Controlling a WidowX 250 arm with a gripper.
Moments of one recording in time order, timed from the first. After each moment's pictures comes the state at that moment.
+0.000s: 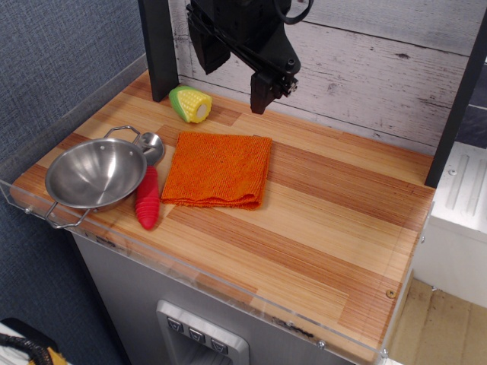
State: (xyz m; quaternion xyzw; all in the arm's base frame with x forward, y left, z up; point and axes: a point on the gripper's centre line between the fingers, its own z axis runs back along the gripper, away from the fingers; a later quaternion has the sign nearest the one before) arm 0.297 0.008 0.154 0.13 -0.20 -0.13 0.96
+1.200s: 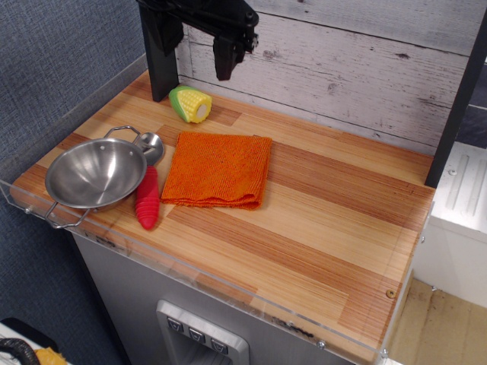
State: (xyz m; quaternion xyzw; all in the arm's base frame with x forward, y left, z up) arm 0.302 0.051 0.164 0.10 -0.20 0.00 0.97
